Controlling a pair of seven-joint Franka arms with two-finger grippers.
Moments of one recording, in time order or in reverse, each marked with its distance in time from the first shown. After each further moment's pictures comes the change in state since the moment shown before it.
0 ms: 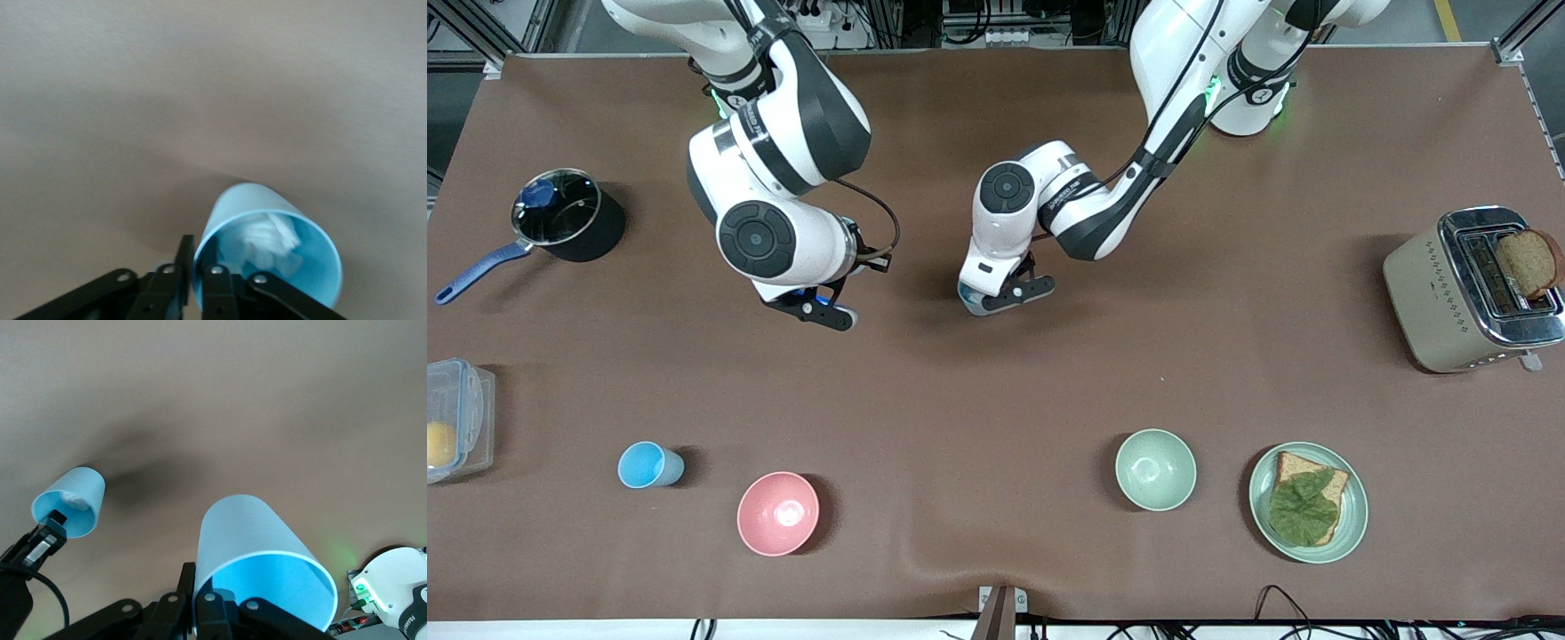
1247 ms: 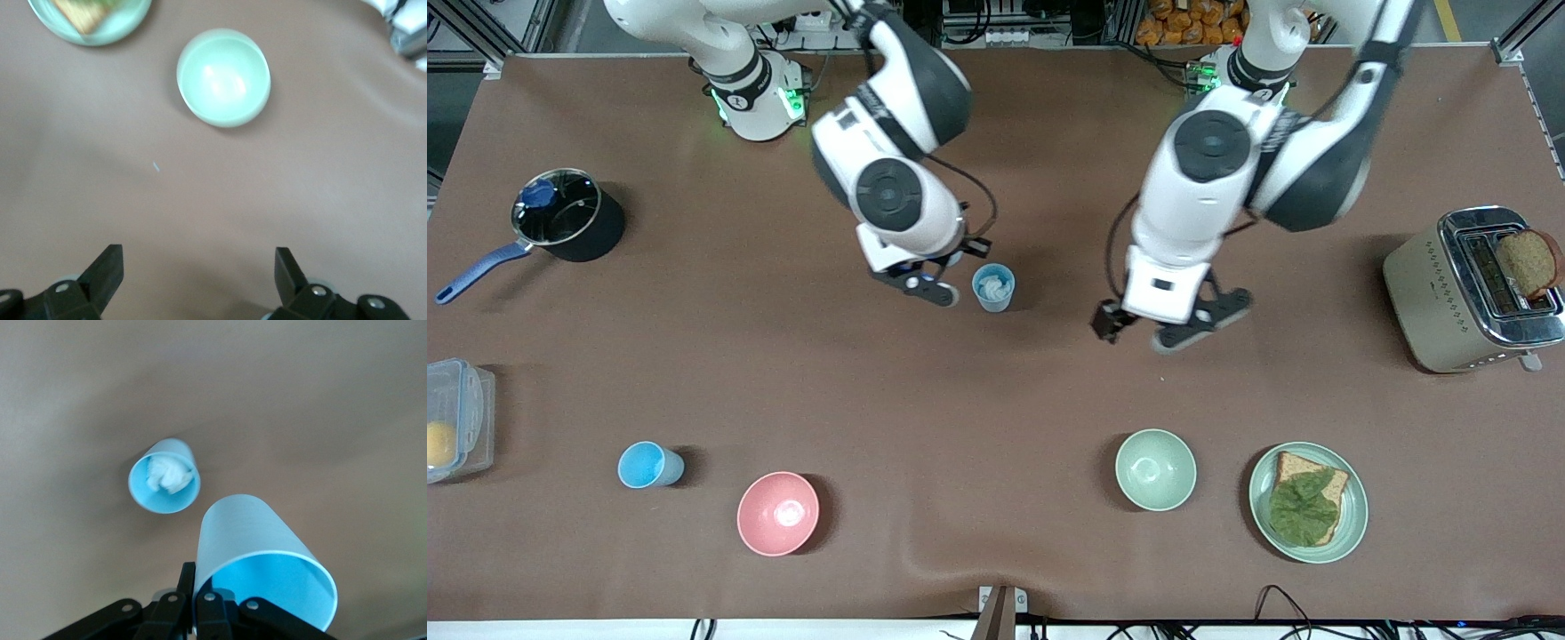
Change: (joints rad) left arm 0.358 -0.376 0.027 0.052 0.027 -0.288 0.281; right arm 0.215 0.132 0.015 0.086 0.095 0.219 0.245
